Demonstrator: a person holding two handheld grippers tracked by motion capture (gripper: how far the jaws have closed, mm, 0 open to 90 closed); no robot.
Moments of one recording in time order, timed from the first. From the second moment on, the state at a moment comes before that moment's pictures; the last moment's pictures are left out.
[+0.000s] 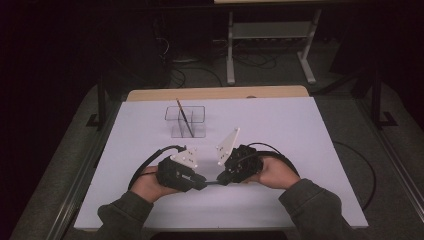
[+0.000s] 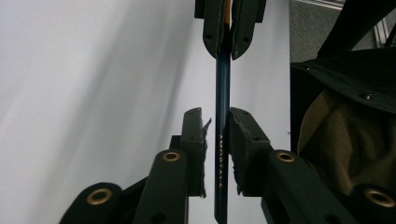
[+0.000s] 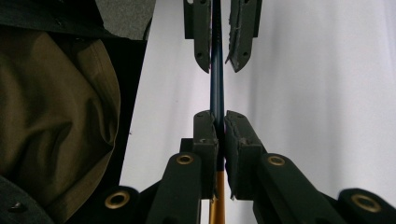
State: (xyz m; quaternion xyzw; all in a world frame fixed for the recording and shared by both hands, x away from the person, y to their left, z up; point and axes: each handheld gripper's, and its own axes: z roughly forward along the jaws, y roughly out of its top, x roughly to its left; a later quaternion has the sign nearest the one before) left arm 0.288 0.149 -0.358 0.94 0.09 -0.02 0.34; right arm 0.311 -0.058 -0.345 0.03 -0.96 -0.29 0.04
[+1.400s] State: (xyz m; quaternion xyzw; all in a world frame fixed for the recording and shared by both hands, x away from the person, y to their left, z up) left arm 0.286 0.159 -0.358 0.93 0.07 -0.02 0.35; right arm 0.315 -0.080 -0.359 0.02 -0.94 -0.33 0.05
